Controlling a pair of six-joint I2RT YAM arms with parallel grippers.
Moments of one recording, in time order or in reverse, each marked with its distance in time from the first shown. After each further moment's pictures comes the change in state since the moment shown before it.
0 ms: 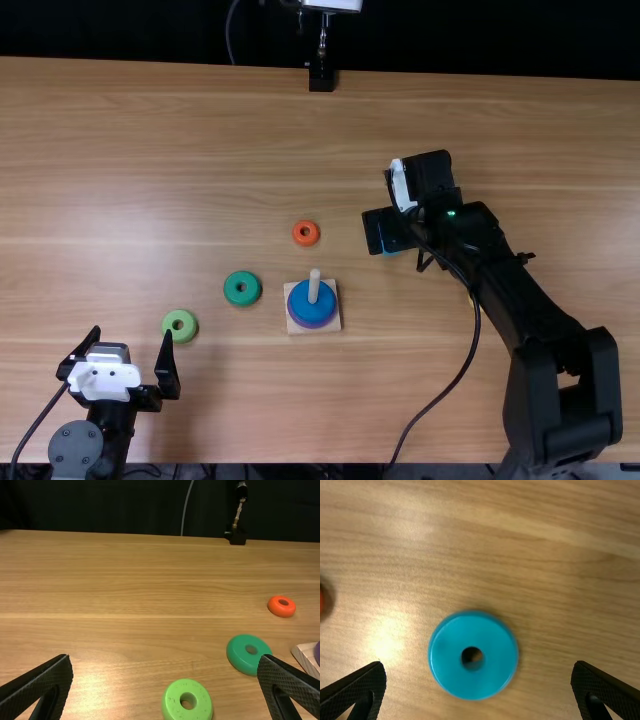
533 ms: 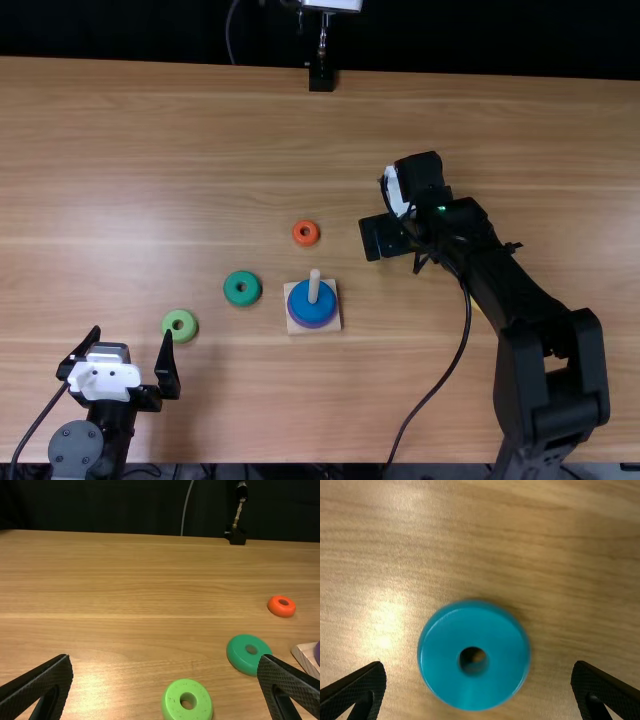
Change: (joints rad) left arm 0.000 0.000 0.000 0.000 0.000 0.000; right arm 0.006 0.078 0.032 -0.059 0.000 0.000
